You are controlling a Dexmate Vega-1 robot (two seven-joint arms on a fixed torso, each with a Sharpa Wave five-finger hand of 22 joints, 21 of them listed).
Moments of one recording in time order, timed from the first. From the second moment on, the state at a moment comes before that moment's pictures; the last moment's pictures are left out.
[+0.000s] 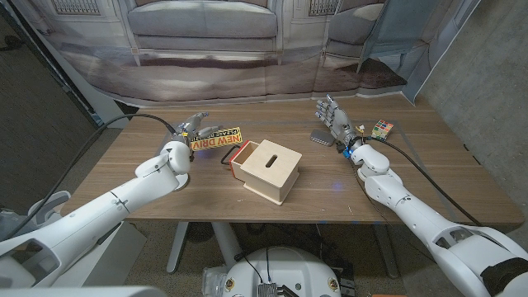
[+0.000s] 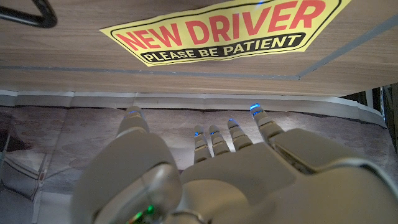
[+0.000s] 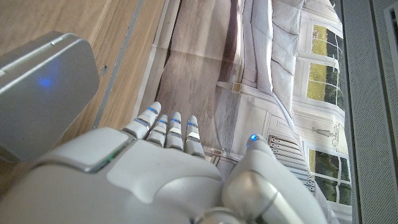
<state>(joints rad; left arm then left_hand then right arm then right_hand) 0.82 0.85 0.58 -1.82 0.20 0.63 0.30 0.57 -0.01 0.12 -0.07 0.29 0.08 -0.14 0.21 0.19 0.02 -0.13 0.21 0.19 -0.02 -0.03 0.19 0.18 0.04 0.12 0.24 0.18 -0.71 -0.39 -0.45 -1.08 0.60 0.43 0.20 0.13 0.00 0.20 -0.03 0.23 0.17 0.06 0.20 0.19 0.12 0.11 0.22 0.19 0.04 0.04 0.19 0.18 0.11 -0.04 0.24 0.18</state>
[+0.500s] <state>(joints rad) 0.80 0.83 0.60 -1.77 0.21 0.62 0.29 0.58 -0.01 0.12 -0.08 0.29 0.09 -0.14 0.22 0.19 0.03 -0.14 0.21 0.19 -0.01 -0.04 0.19 0.18 0.03 0.10 0.23 0.18 -0.71 -0.39 -0.46 -1.08 0.60 0.43 0.19 0.13 0.00 0.20 -0.04 0.23 0.17 0.06 0.20 0.19 0.12 0.11 0.22 0.19 0.04 0.04 0.19 0.18 0.11 -0.04 0.24 0.18</state>
